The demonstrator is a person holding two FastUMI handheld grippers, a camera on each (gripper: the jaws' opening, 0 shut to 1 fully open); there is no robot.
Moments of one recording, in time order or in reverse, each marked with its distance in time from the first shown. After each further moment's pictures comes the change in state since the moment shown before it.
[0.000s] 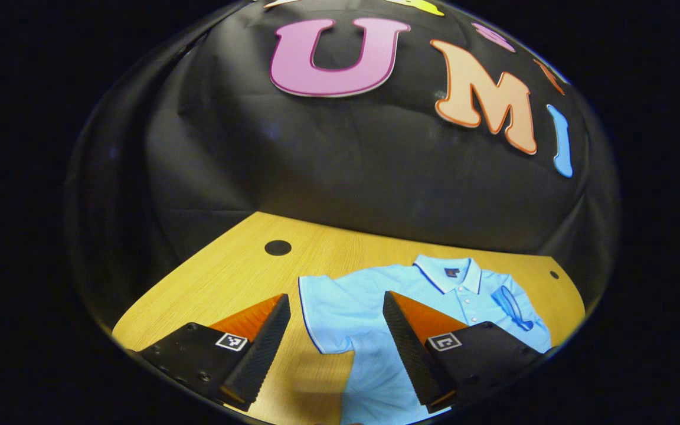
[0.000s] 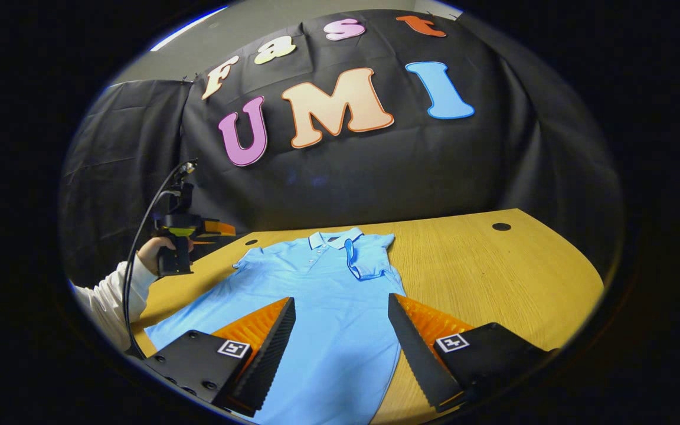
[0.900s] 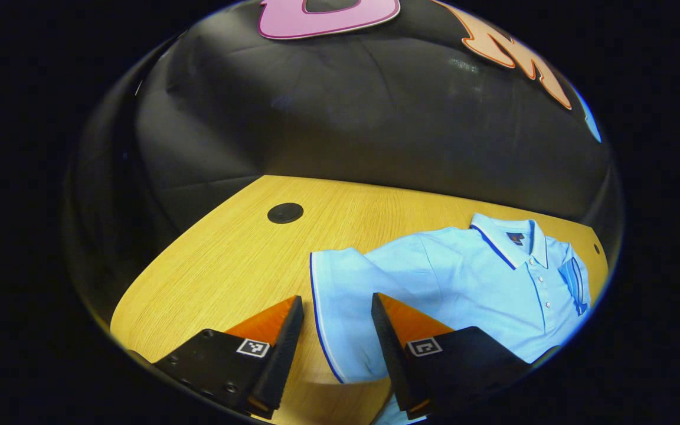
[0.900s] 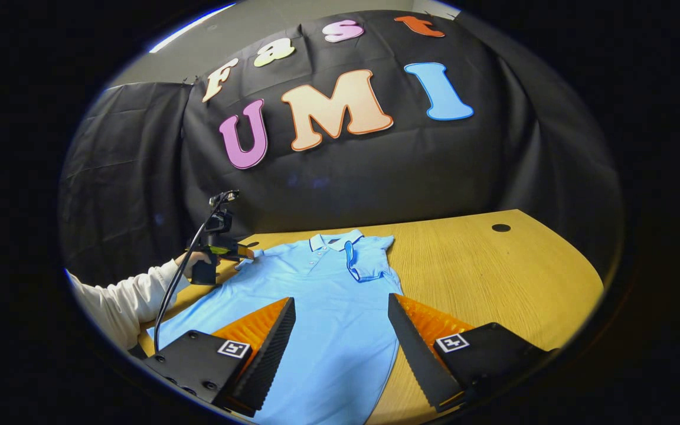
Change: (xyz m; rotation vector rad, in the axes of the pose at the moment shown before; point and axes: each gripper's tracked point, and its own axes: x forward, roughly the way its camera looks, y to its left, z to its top) left arm 0.071 0.027 -0.046 0.056 0.134 0.119; right arm -0.003 -0.001 0.004 0.010 -0.009 0.018
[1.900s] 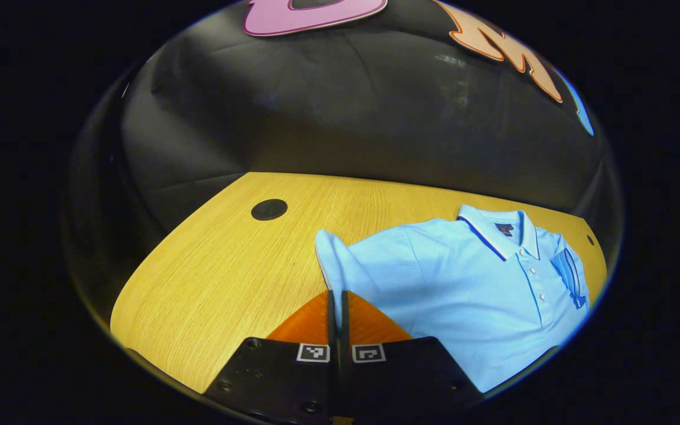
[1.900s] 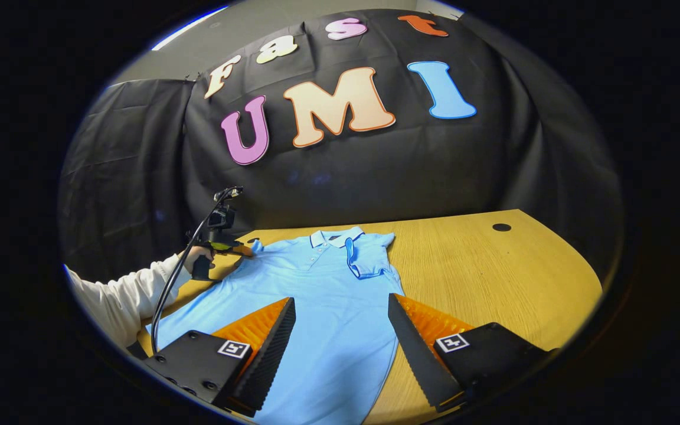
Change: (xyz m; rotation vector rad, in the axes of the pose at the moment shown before) left arm -0.001 -0.011 -0.006 0.024 0.042 -0.057; right arm 0.000 0.000 -0.003 -0.013 0.016 0.008
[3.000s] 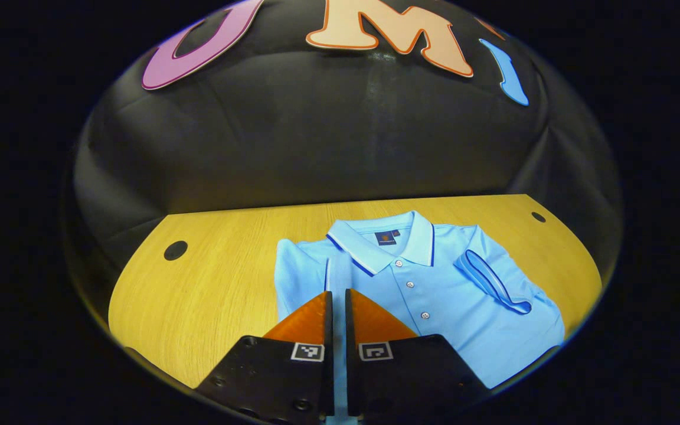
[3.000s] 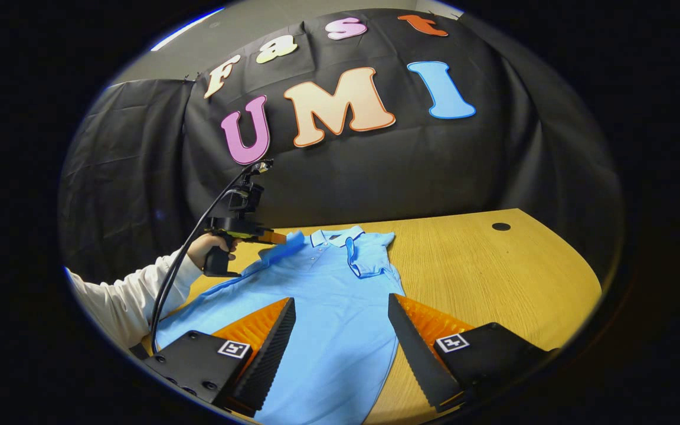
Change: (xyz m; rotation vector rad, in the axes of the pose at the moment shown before) left arm -0.042 -0.160 0.023 0.168 -0.028 -0.274; right arm 0.000 0.001 -0.001 0.003 0.009 0.008
